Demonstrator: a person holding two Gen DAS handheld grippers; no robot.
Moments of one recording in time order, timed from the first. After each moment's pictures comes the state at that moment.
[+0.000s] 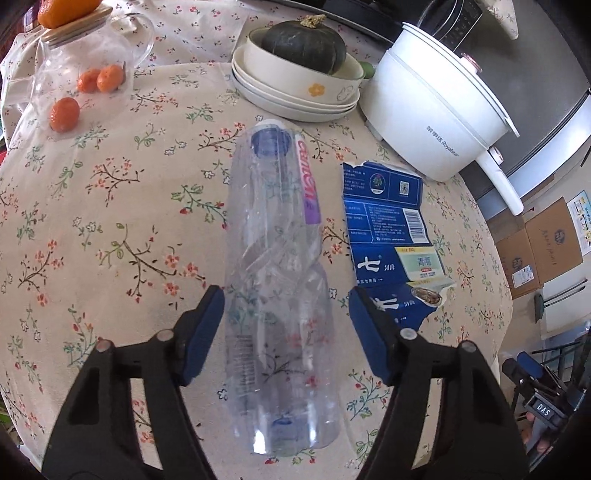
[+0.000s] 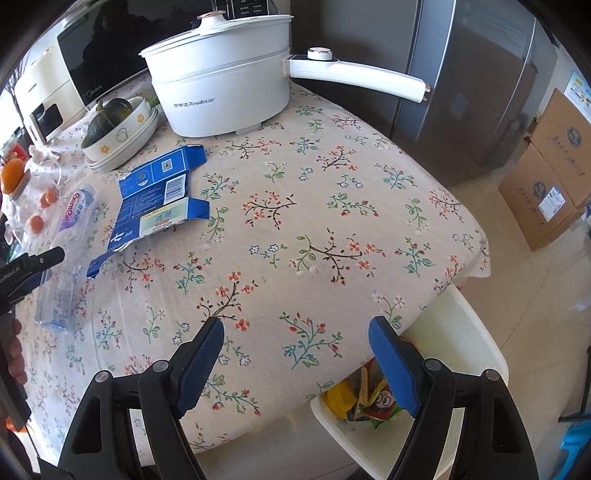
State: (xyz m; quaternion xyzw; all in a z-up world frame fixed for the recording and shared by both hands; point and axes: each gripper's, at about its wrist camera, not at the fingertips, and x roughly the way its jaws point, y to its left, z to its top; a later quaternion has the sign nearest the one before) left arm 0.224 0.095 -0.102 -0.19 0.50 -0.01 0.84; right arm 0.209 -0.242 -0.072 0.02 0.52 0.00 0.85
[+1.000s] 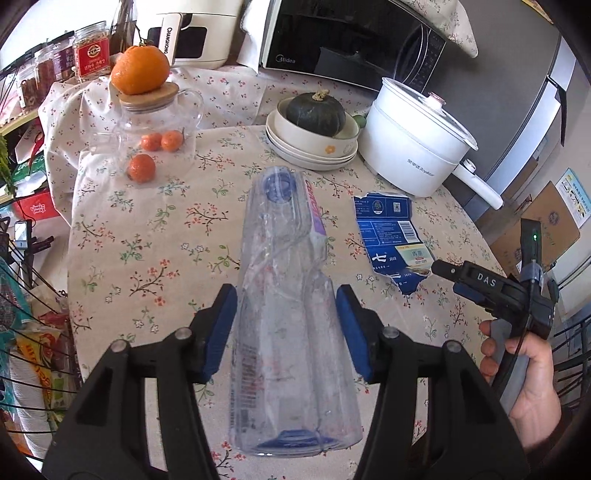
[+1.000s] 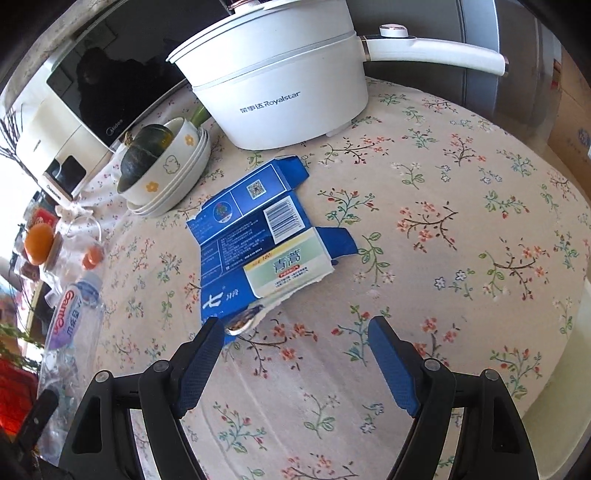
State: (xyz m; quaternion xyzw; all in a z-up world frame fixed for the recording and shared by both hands) left arm 0.140 0.148 -0.034 -0.13 0.43 0.00 0.89; right arm 0.271 -0.144 -0.099 0.18 0.50 0.05 0.85
